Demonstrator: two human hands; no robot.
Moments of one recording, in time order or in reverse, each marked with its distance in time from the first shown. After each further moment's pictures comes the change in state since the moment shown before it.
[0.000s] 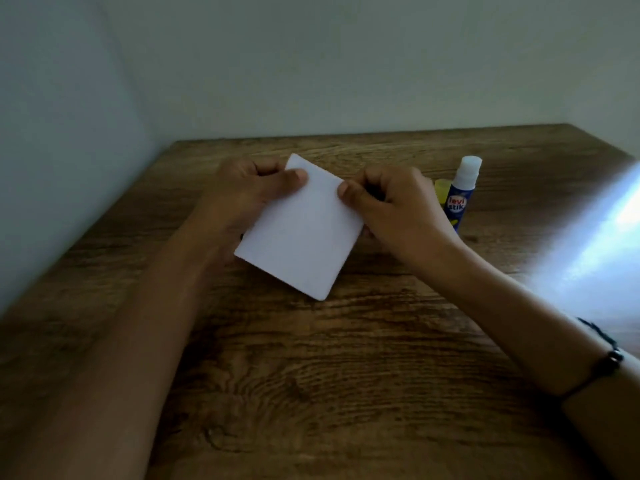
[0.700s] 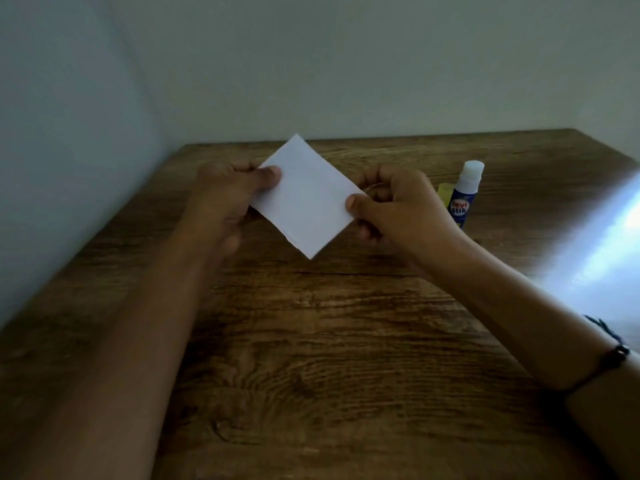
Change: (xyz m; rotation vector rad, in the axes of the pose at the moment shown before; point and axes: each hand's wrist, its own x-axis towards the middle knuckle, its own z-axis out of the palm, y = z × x) left_hand 0.009 -0.004 -0.006 -0.173 0.231 -0.092; right_hand 0.004 0.005 -0.001 0.322 -0.078 0.219
